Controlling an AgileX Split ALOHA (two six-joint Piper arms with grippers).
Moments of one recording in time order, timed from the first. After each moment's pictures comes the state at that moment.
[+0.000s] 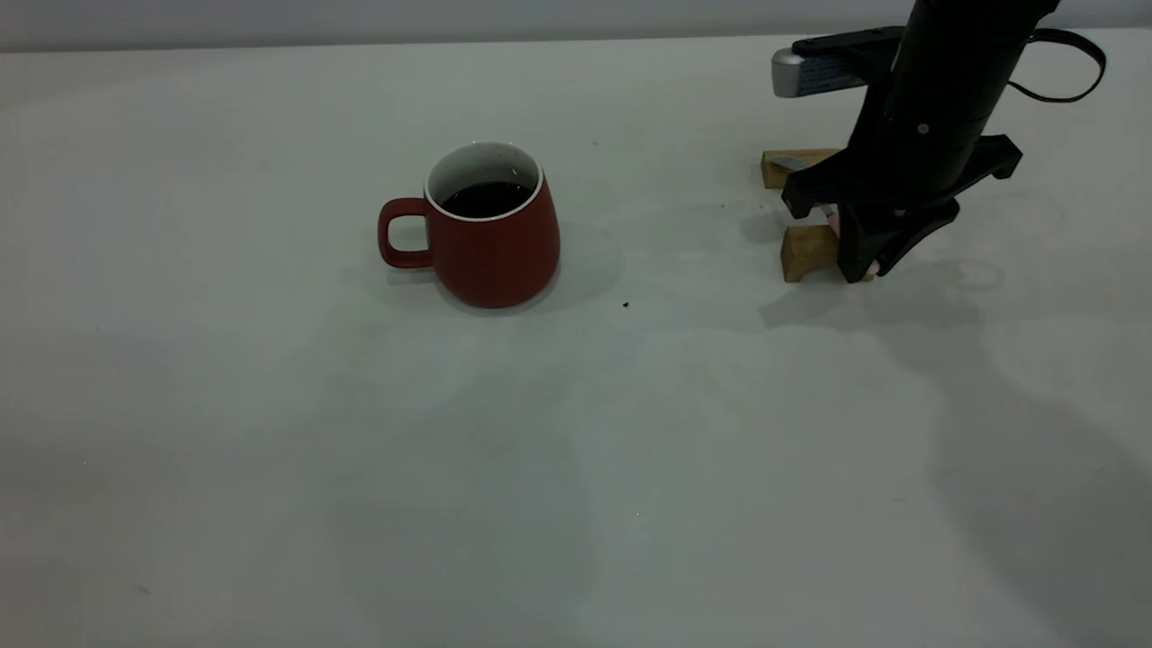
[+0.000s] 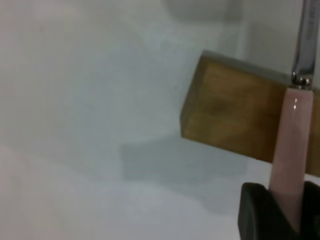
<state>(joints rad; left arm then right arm) -0.04 -0.02 -0.49 0.03 1.14 -0.01 0.27 2.35 -1.37 0.09 0.50 -0.11</state>
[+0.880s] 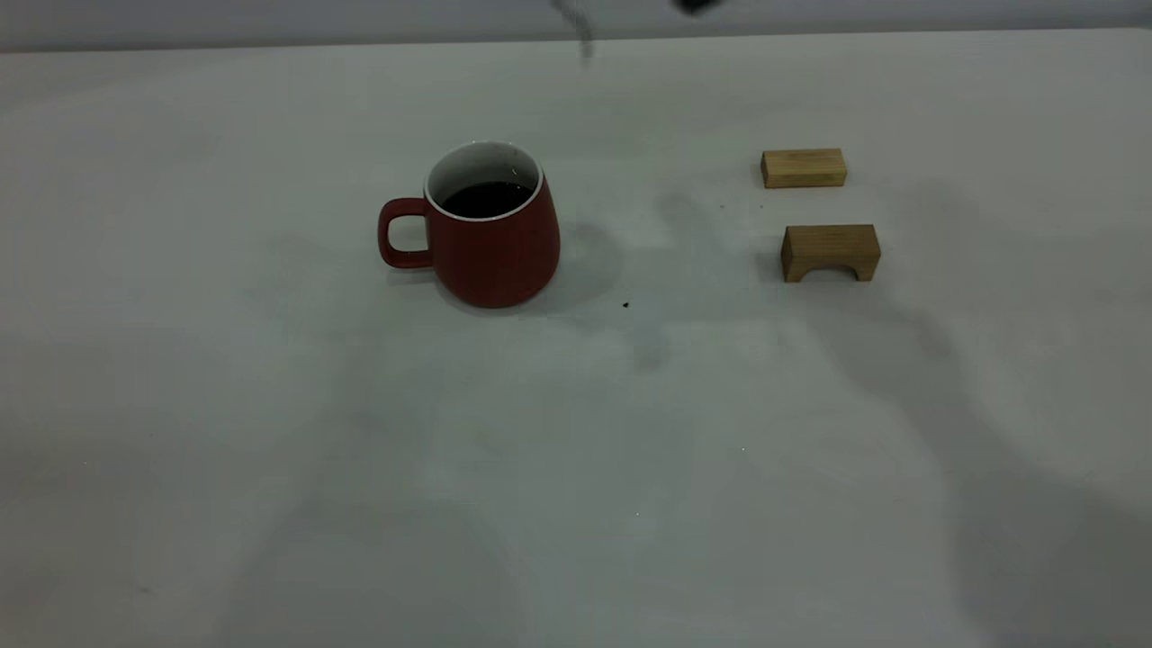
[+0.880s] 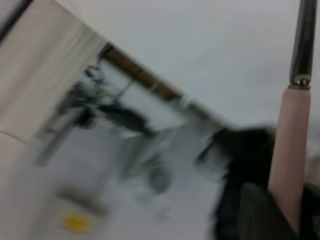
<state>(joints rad) -0.04 -0.02 -0.49 0.03 1.14 -0.01 0.39 2.13 -1.47 1.36 0.87 0.50</state>
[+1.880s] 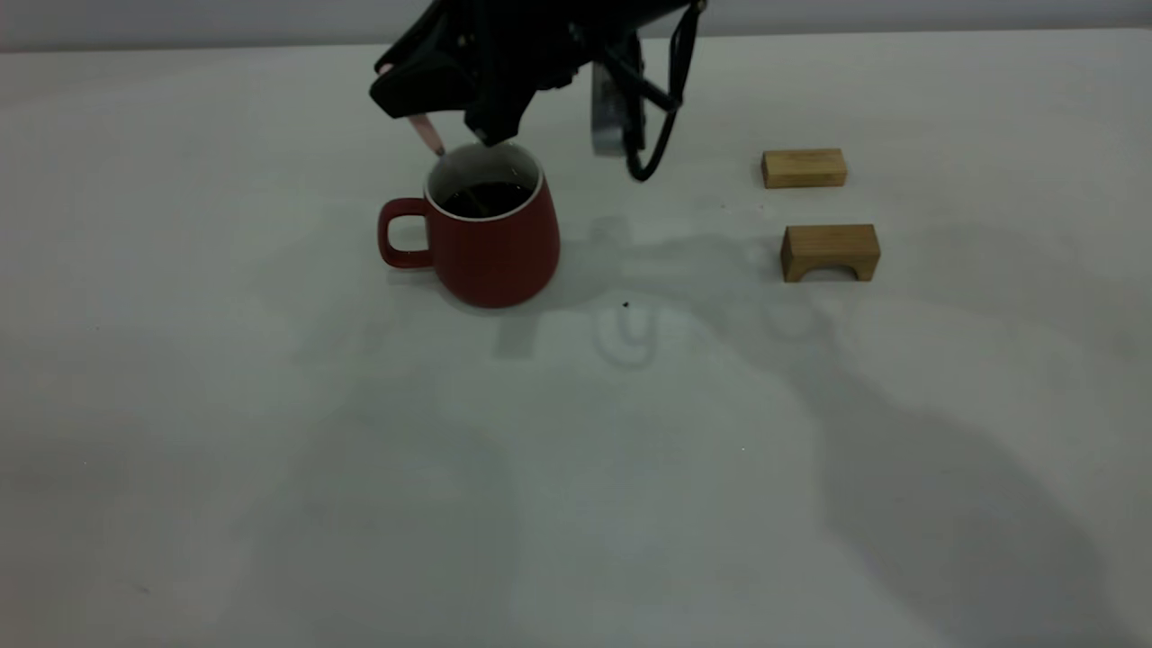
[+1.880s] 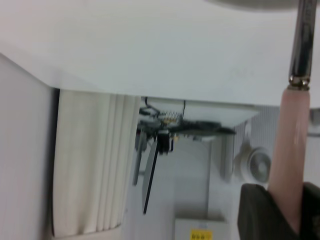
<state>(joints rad) -0.04 -0.02 -0.49 0.03 1.14 -0.01 0.49 2.49 -1.70 1.60 0.75 0.78</state>
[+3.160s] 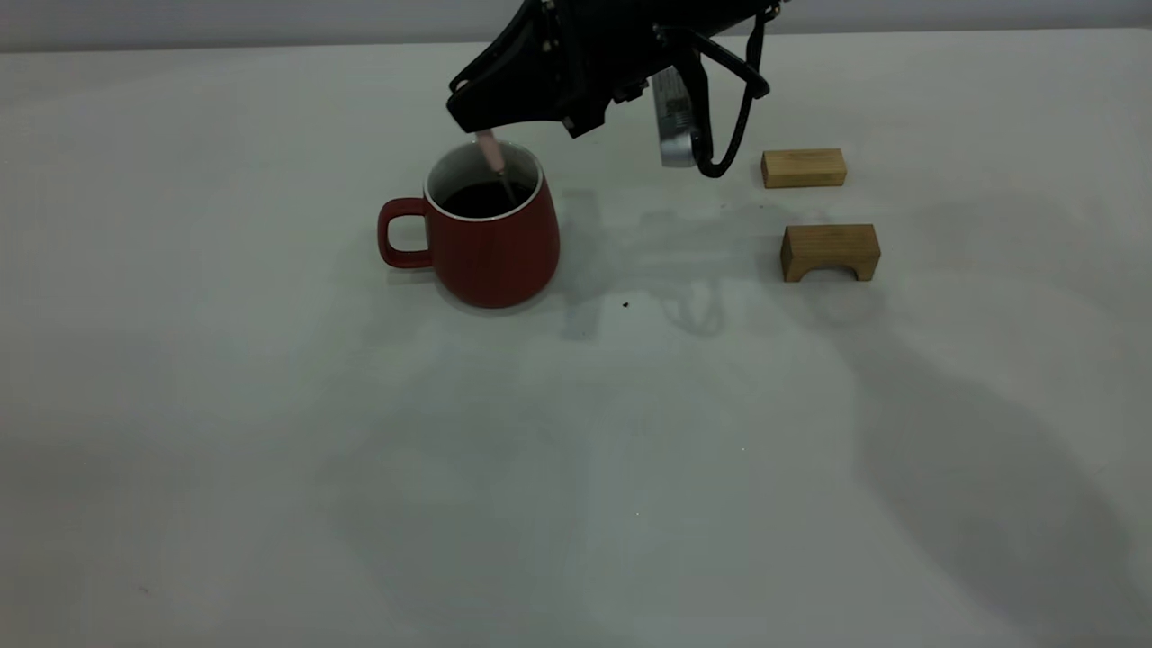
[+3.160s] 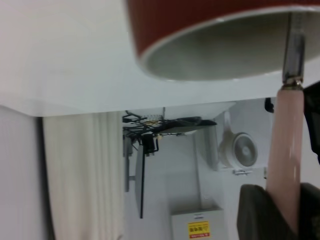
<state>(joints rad) -0.04 -0.02 -0.49 0.03 1.14 -0.01 0.39 2.55 -1.77 1.45 0.93 0.96</state>
